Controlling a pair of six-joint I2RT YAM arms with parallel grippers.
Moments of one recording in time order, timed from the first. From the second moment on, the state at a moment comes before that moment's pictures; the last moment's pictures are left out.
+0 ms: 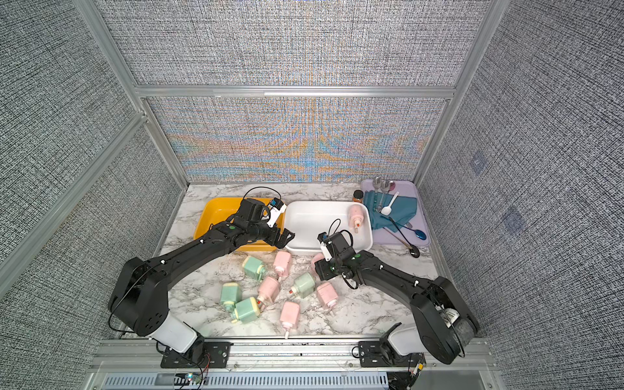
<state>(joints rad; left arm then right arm) -0.57 1.60 1.14 -0.29 0.27 -0.02 0.62 1.41 0.77 -0.37 -0.04 0.17</state>
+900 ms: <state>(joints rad) -0.57 1.63 1.15 -0.29 0.28 -0.03 0.63 1.41 0.79 -0.36 -0.04 0.11</state>
